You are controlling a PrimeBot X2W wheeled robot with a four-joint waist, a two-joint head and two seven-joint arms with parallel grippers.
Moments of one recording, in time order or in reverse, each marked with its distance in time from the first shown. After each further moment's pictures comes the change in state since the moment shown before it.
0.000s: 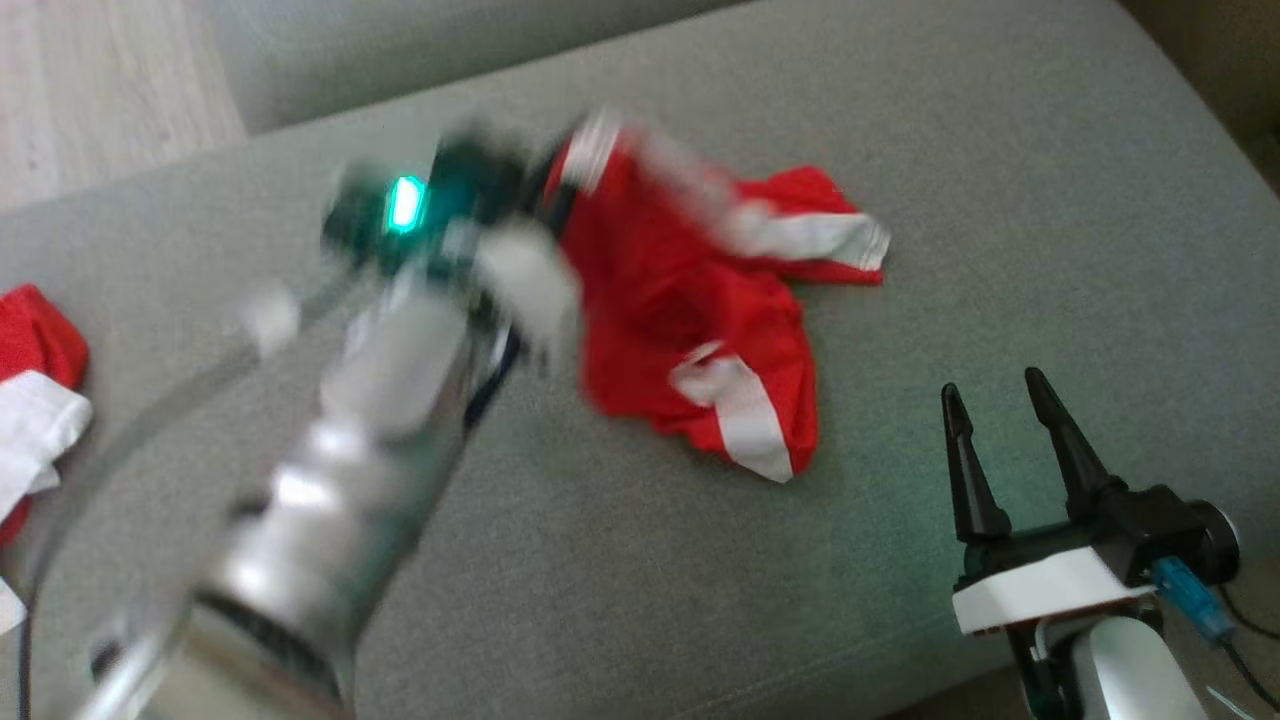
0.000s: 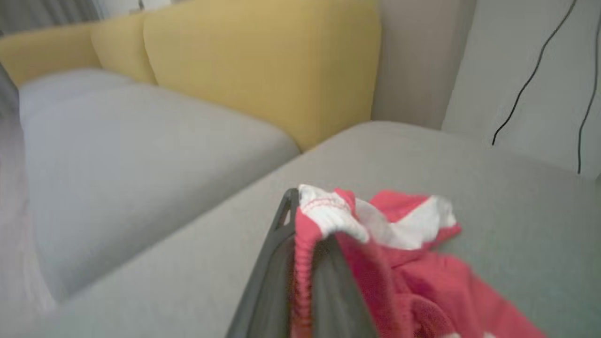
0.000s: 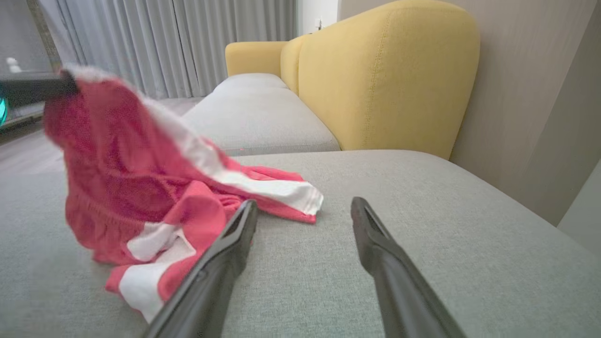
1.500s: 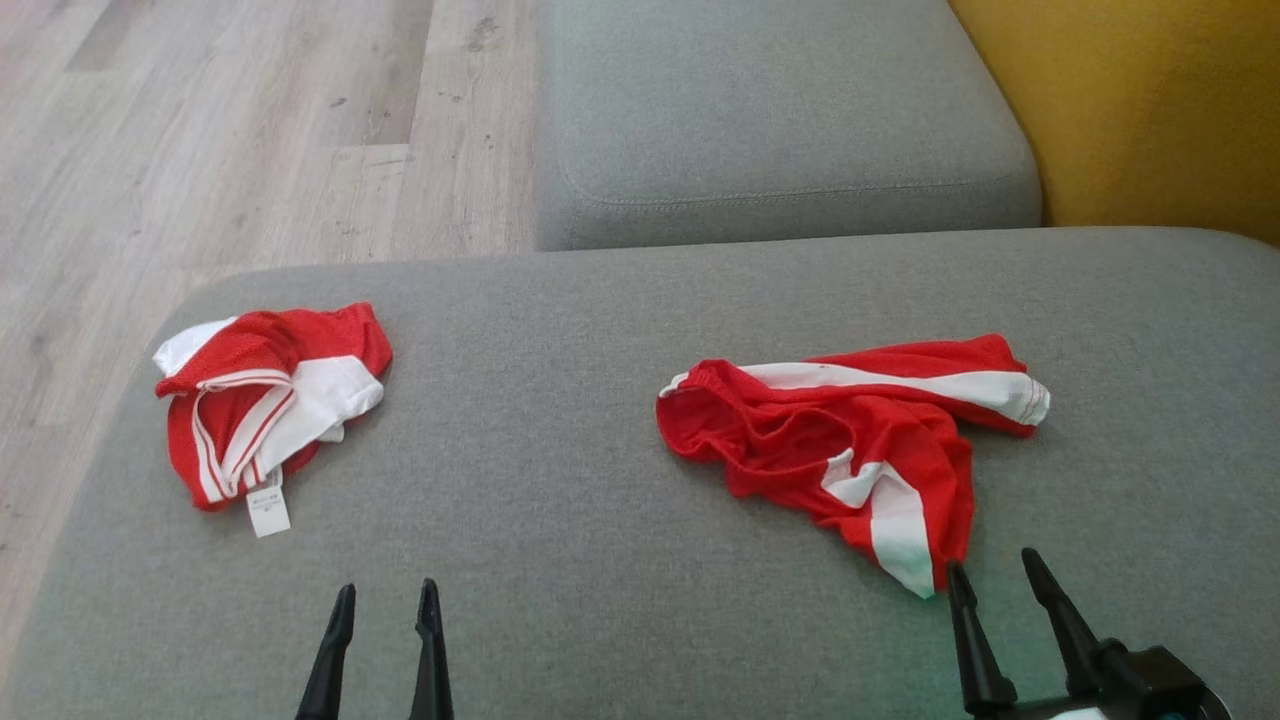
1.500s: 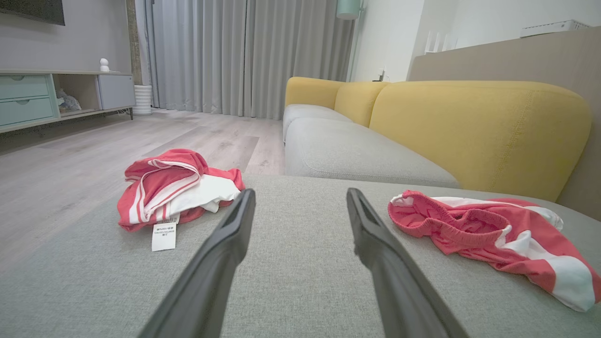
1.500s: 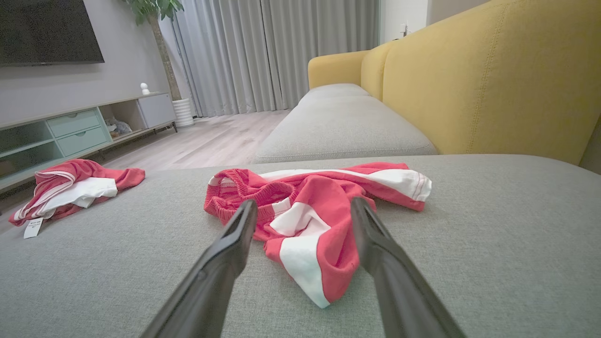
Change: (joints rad) left arm 1.316 0.034 0.611 -0.964 0.300 0.195 -0.115; right arm 0.264 0.003 0.015 -0.015 0.086 0.000 0.004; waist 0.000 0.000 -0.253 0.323
